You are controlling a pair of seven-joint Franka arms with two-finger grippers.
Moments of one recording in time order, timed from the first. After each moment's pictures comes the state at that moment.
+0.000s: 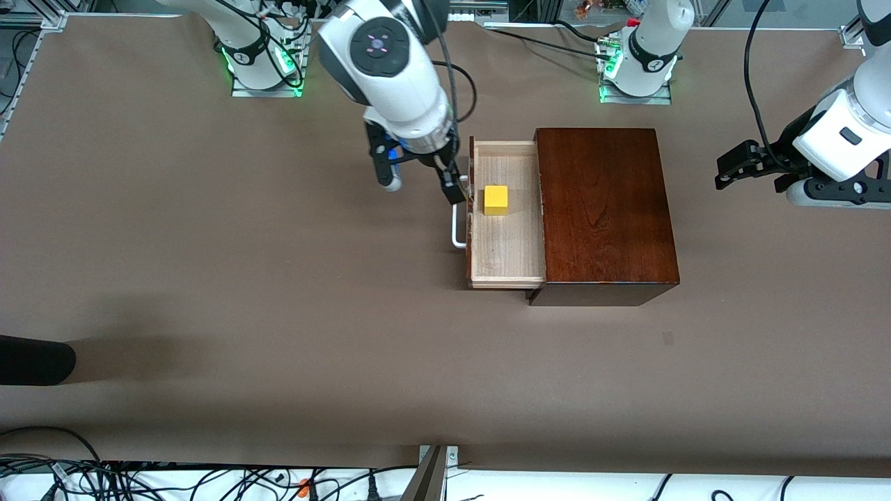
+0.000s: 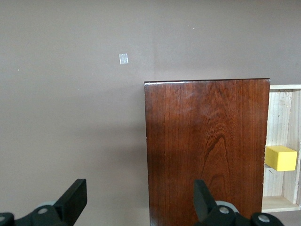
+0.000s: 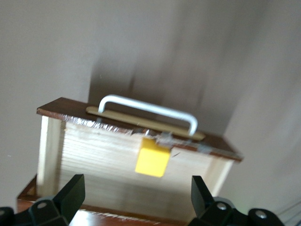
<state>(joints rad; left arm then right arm) -0.08 0.06 0.00 -1.55 -0.05 1.56 -0.06 0.80 0.52 -0.01 -1.29 0.22 1.98 2.10</state>
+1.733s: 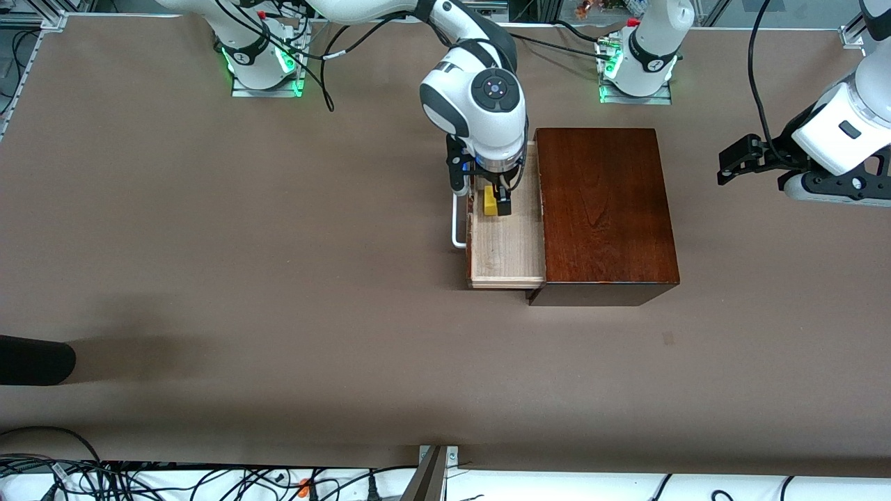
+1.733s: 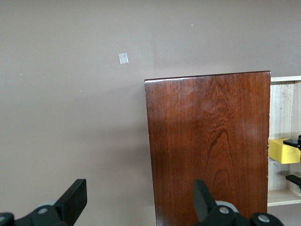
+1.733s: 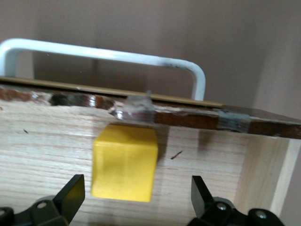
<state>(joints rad) -0.09 0.05 0.00 -1.55 -0.04 1.55 -0.03 0.96 0.81 -0.02 -1.13 0.10 2.03 2.37</state>
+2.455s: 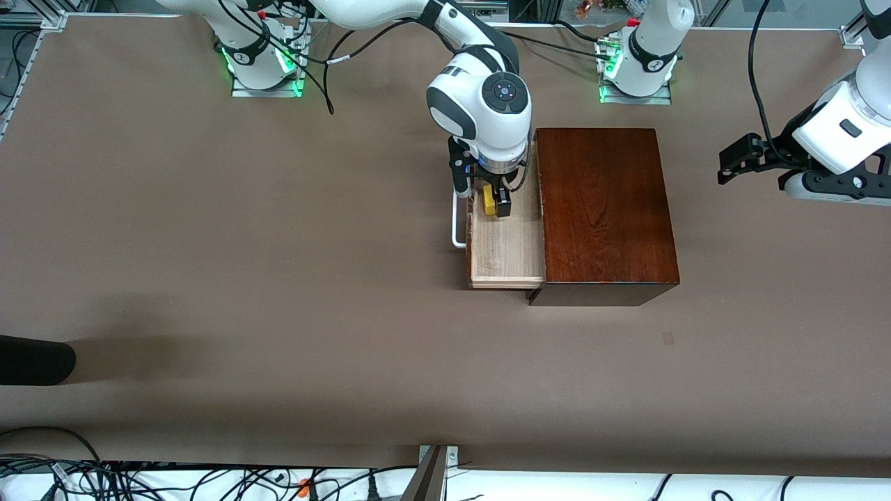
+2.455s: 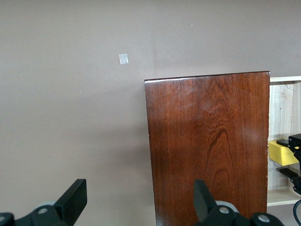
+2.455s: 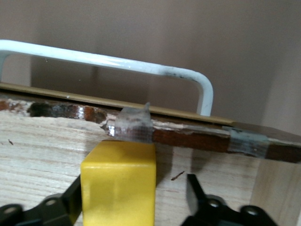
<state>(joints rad) -0.09 0.05 0.00 -1.55 -0.04 1.55 -0.03 0.97 0.84 -0.03 -1.13 0.05 2.03 2.37</state>
